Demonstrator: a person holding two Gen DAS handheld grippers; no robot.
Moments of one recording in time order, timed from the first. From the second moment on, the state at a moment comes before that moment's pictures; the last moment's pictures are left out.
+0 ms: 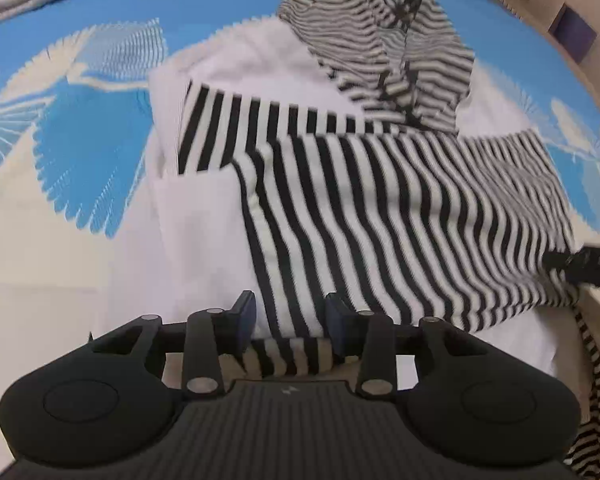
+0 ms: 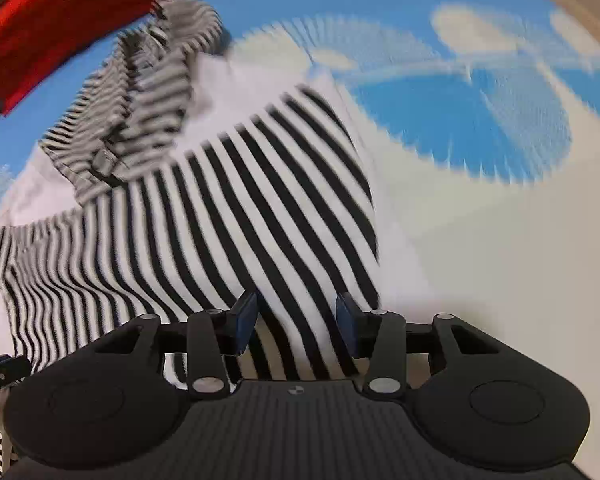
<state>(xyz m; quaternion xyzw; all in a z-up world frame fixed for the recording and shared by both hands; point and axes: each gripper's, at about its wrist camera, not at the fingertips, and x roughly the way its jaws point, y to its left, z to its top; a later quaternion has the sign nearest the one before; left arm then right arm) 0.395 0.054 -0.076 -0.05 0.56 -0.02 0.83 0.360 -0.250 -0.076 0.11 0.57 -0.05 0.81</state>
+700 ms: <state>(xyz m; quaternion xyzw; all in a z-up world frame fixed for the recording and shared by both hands) 0.369 0.038 -0.005 -0.05 0.38 -0.02 0.92 0.327 -0.265 0.005 0.04 0.47 -0.05 0.88</state>
